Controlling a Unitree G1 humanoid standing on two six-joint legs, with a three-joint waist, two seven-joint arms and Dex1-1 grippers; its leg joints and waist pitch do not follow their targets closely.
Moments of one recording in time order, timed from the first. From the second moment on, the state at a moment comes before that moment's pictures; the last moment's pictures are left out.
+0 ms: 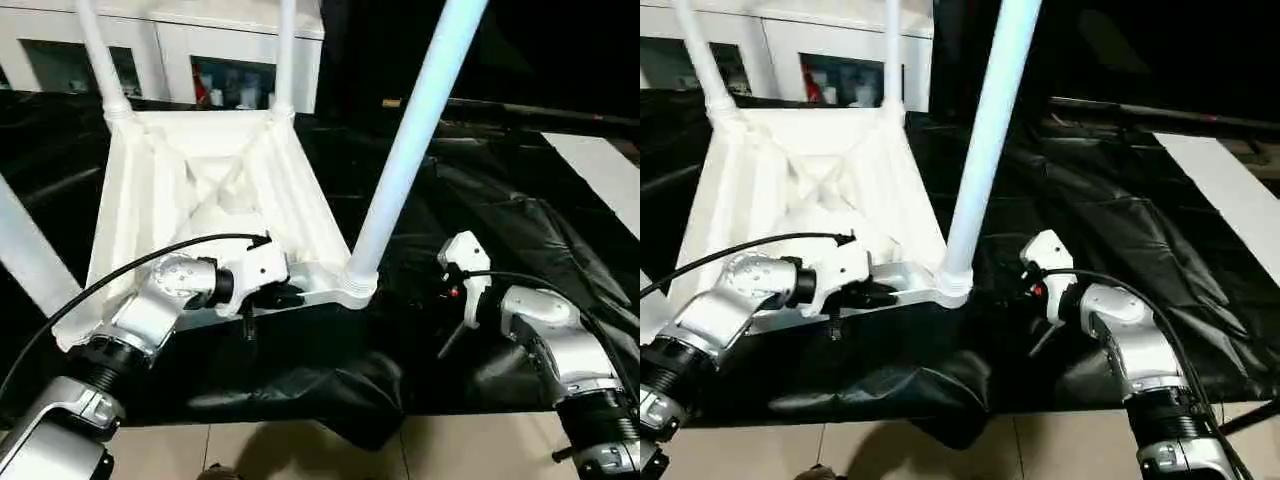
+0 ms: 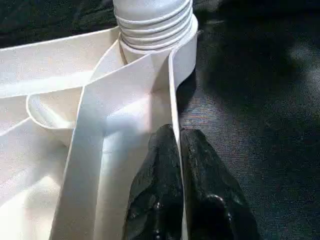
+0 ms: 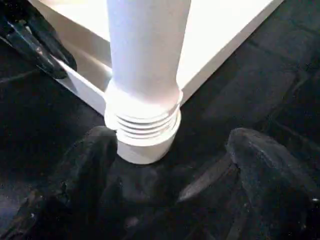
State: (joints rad) left arm -0.56 0.51 -0.39 0.46 -0.01 0.08 -1.07; right arm -0.36 -0.40 0.08 0.35 0.15 0.19 0.94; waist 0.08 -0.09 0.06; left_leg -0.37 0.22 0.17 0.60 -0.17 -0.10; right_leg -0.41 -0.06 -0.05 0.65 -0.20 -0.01
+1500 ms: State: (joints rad) left arm -0.60 0.46 -0.36 0.41 -0.01 0.41 -1.10; right arm -0.42 -0.37 0.11 0.39 0.15 0.19 0.92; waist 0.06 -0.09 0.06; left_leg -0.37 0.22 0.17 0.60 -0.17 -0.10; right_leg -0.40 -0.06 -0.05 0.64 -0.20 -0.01
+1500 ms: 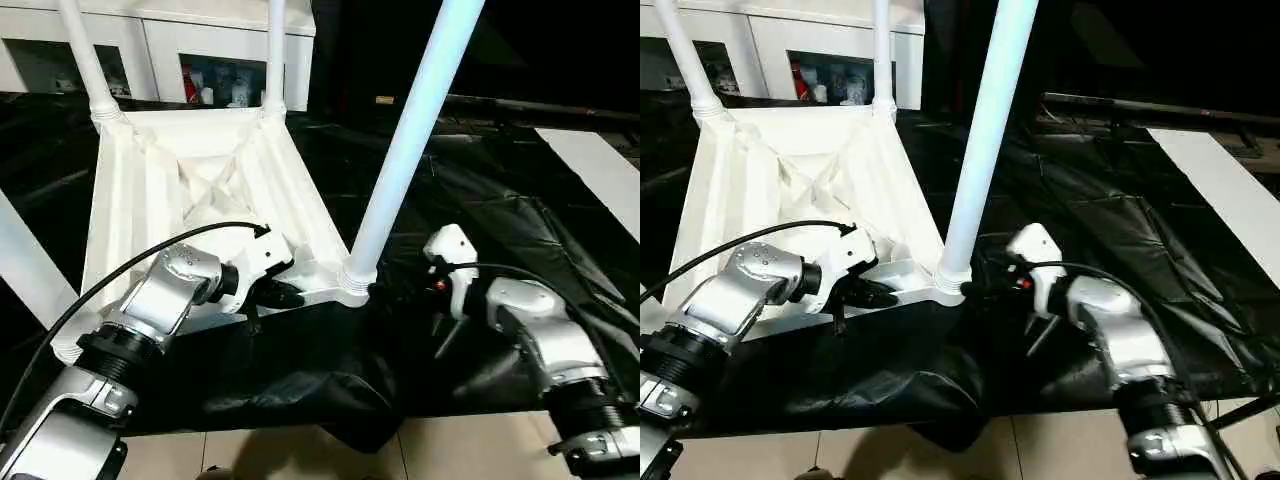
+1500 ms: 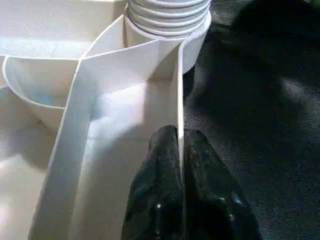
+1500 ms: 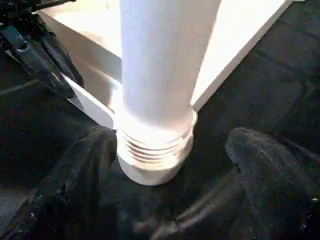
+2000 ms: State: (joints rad) left arm -0.56 0.49 -0.38 0.37 0.00 0.28 -1.18; right arm -0.45 -0.31 0.14 0.55 0.15 0.07 1.00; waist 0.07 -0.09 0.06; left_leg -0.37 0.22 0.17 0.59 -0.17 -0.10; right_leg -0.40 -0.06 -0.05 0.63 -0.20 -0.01
